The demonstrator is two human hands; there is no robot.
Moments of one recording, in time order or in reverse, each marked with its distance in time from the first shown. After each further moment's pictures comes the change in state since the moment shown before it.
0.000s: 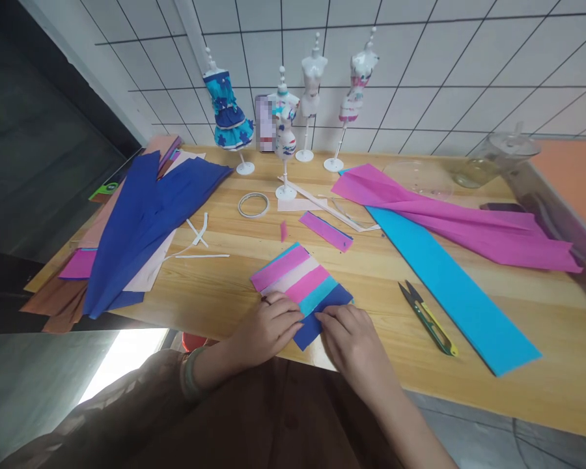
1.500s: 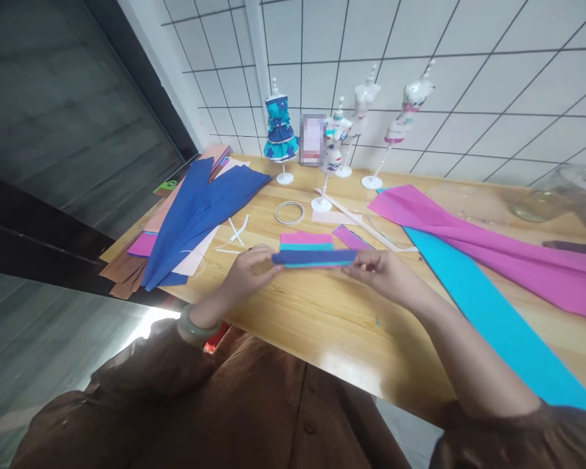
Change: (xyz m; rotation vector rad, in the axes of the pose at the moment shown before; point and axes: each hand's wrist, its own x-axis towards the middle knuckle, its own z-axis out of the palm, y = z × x) left_hand 0.001 -0.059 -0.075 -0.247 0.390 -0.277; right_hand 0.121 0.058 -0.035 0.373 -0.328 0.142
